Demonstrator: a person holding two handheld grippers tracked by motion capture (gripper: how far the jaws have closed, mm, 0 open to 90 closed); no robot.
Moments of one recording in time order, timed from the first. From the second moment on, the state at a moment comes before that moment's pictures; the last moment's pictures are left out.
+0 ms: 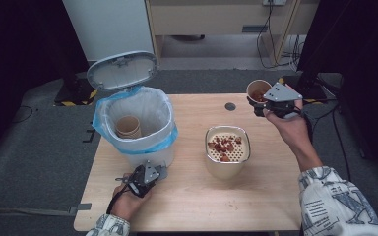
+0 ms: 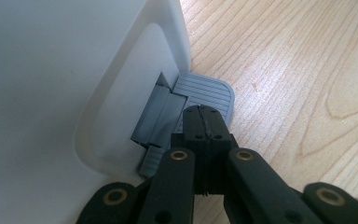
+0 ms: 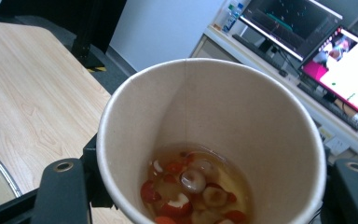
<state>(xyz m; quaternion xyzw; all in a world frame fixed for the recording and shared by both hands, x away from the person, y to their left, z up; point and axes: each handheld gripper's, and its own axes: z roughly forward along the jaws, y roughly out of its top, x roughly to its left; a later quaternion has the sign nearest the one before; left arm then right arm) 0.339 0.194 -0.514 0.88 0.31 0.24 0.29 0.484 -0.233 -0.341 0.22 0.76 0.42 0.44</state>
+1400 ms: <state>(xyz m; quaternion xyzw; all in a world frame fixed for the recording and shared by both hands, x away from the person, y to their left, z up) 0.339 0.193 -0.514 0.87 0.31 0.24 0.29 0.481 -0.215 -0.313 0.17 0.77 0.40 0.46</state>
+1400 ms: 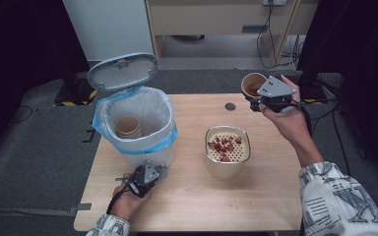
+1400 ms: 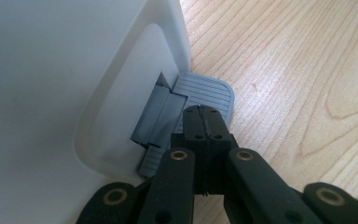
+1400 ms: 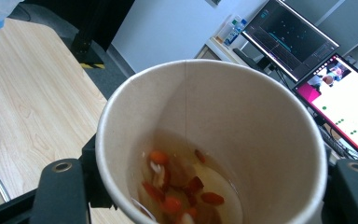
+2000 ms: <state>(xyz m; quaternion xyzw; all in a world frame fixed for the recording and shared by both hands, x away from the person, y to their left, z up) 0.339 0.194 -0.514 0.87 0.31 0.24 0.29 0.477 -0.201 -0.311 0.14 0.78 0.40 0.46</state>
